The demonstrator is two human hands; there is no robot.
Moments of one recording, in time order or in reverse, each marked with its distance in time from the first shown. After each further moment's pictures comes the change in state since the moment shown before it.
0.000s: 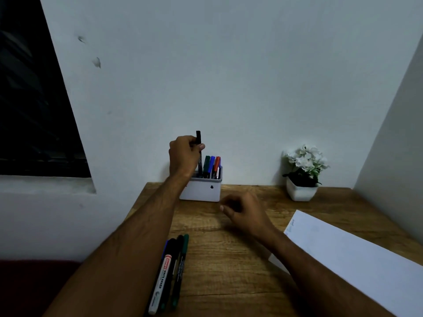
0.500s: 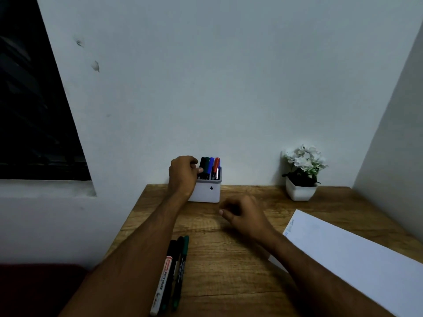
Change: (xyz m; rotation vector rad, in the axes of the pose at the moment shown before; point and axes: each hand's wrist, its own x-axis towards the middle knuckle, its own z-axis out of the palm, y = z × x) left_hand -0.027 -0.034 0.007 0.161 -0.101 -0.051; right_hand -0.007 -0.008 -0.002 -0.002 -0.034 0.013
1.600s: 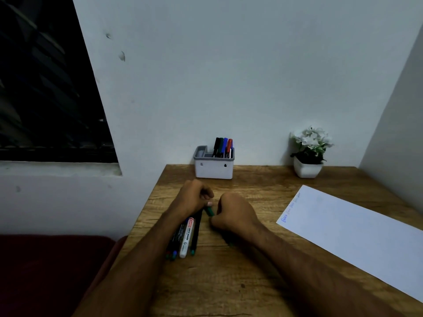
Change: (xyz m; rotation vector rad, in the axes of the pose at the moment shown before) left_hand -0.113 -0.032 -0.053 0.116 -0.539 0.076; right_hand -0.057 -0.092 0.042 -0.304 -0.123 0.203
